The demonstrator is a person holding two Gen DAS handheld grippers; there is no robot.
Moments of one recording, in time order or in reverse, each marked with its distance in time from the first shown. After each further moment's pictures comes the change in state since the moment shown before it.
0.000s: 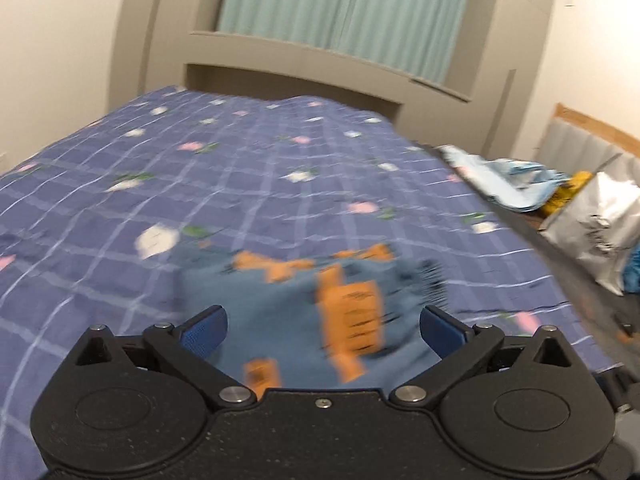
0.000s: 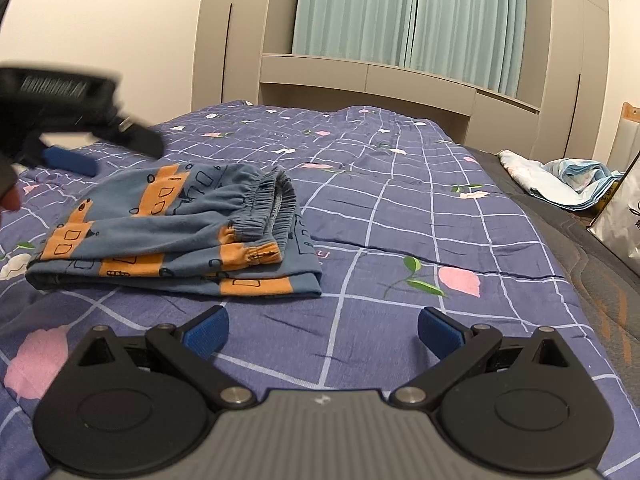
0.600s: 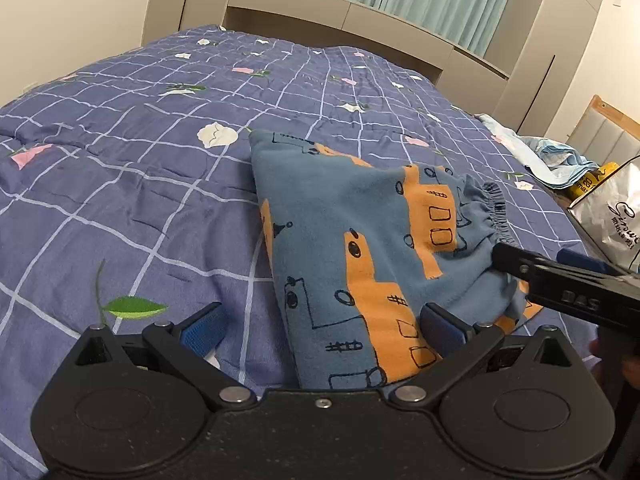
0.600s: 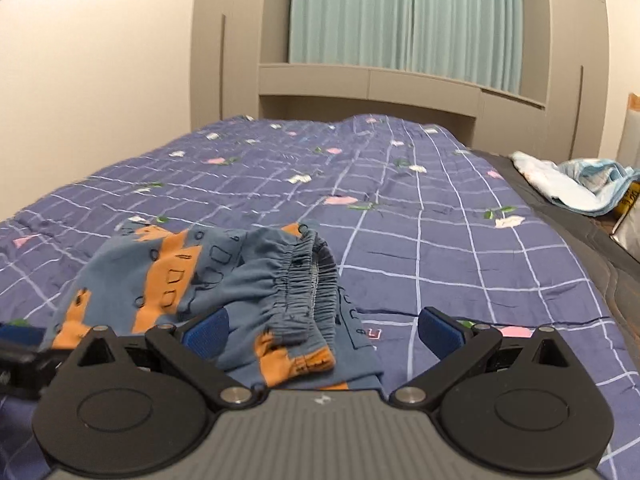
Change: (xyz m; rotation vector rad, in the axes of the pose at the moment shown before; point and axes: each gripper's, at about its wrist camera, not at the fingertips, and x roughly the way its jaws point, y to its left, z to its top) left arm 0.004 0.040 -0.049 -0.102 0.130 0.026; right arm 0.049 0.028 0.055 0.075 0.013 0.002
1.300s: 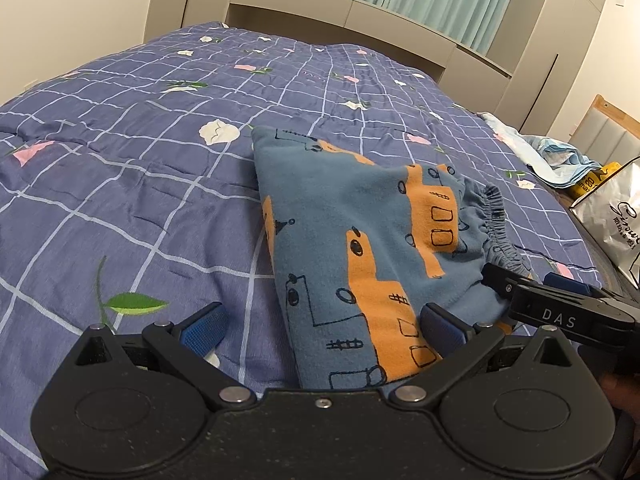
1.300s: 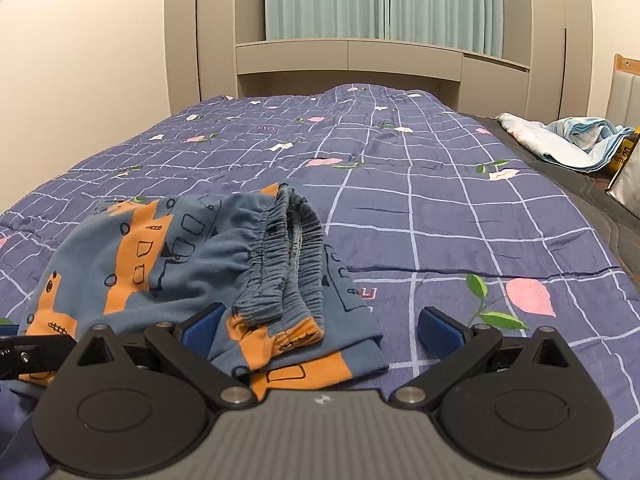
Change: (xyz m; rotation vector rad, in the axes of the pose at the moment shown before) left arm 0.000 0.000 0.001 -0.004 0.007 0.004; right arm 0.014 -0.008 -0.019 0.063 0.051 0.005
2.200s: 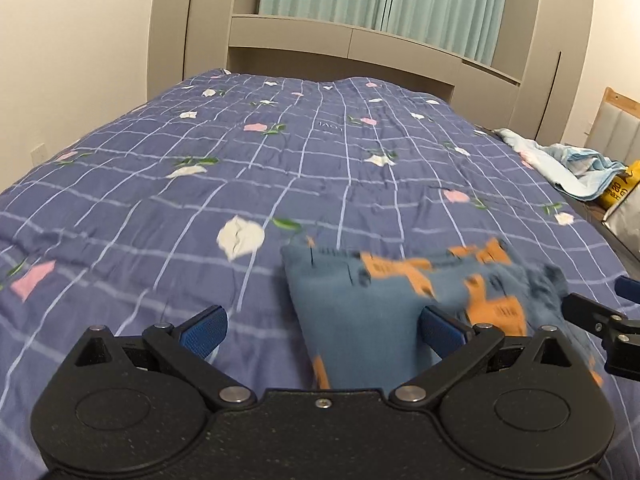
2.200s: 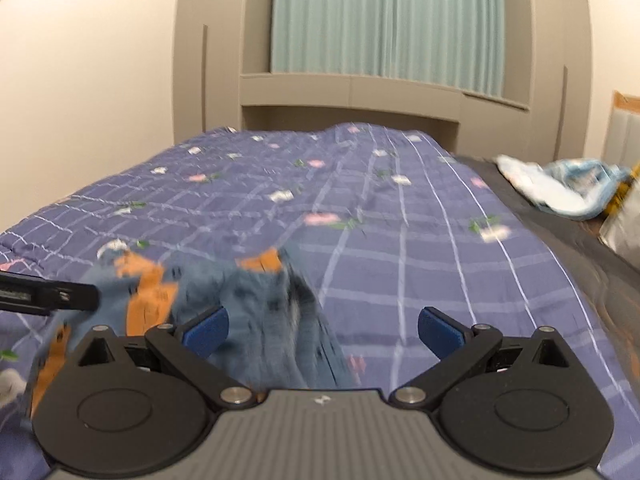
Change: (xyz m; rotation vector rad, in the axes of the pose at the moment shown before) left arm 0.034 0.014 0.077 0.110 -0.096 0.087; right arm -0.007 0.010 0.043 -0.070 -0.118 0.004
